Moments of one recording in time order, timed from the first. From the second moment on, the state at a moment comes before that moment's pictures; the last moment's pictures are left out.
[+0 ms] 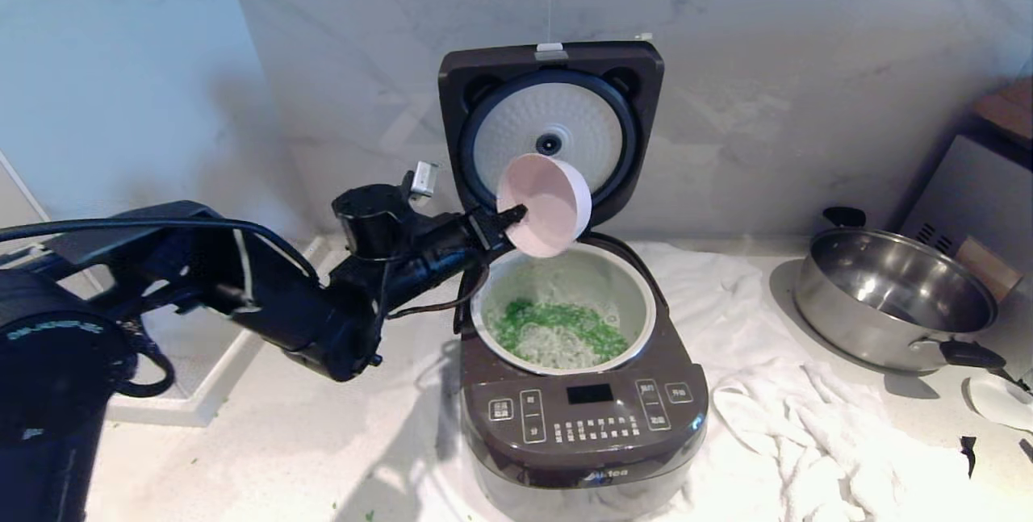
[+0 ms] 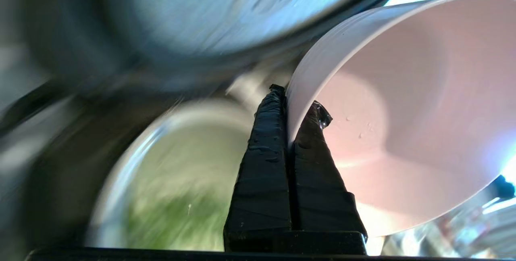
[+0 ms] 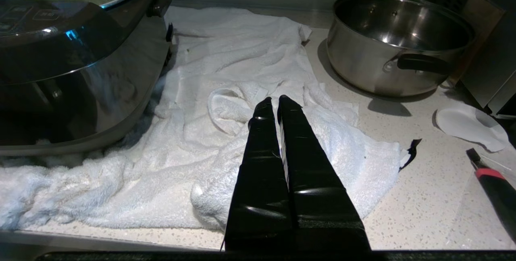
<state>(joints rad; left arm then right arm) -0.46 2.16 -1.10 -1.20 -0.41 -0.73 0.00 0.00 0.00 0.00 0.03 -0.06</state>
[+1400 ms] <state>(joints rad) -0.05 1.66 -1.26 0.66 -0.19 0.01 0.00 0.00 0.00 0.00 0.03 -0.06</state>
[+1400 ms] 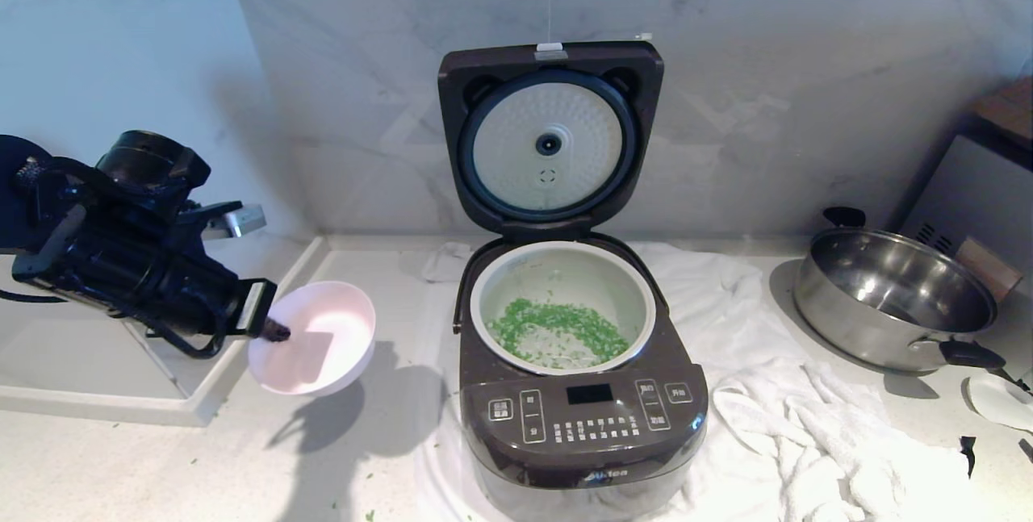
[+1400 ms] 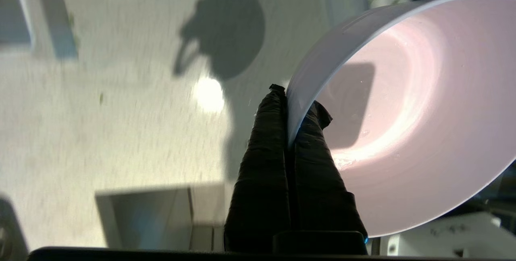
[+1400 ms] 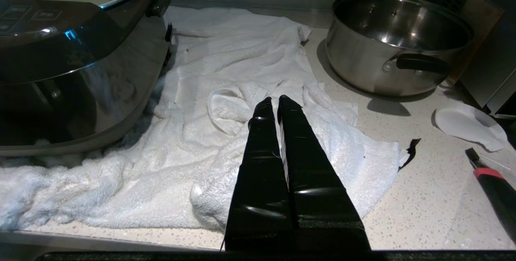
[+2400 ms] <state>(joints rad) 0.14 1.84 -0.67 0.01 -0.06 -0.21 0.00 0.00 0.00 0.00 0.03 -0.06</state>
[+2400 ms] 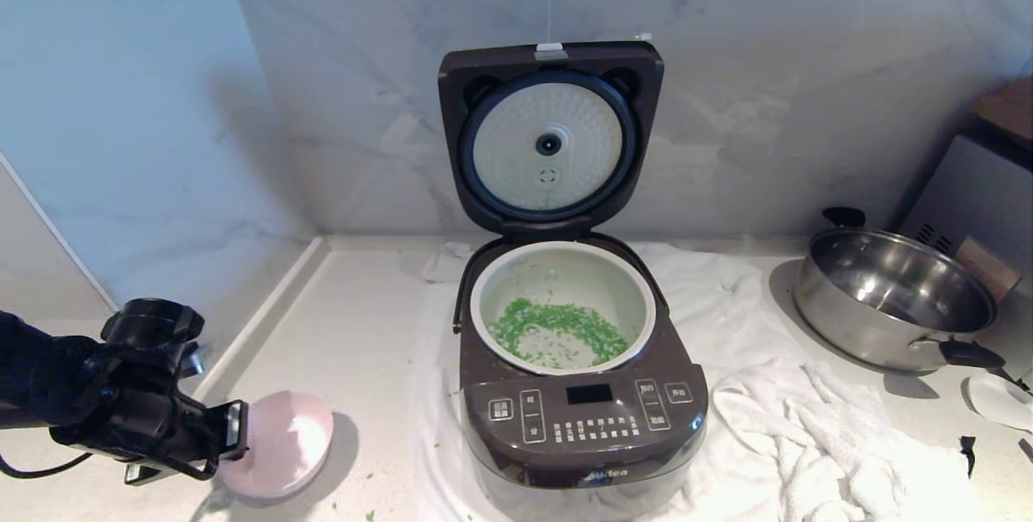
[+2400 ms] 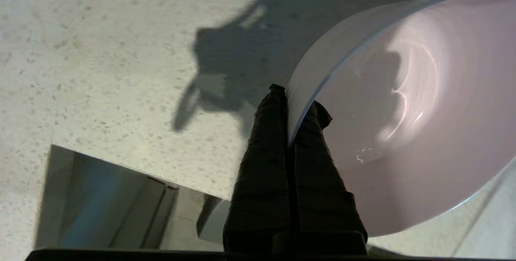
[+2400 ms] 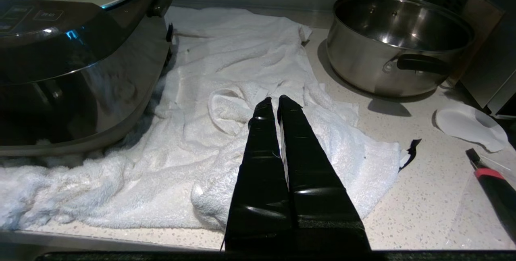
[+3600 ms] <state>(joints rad) 0.24 1.98 -0.72 -0.07 0.05 -0.17 0.00 0.00 0.00 0.00 0.03 -0.06</state>
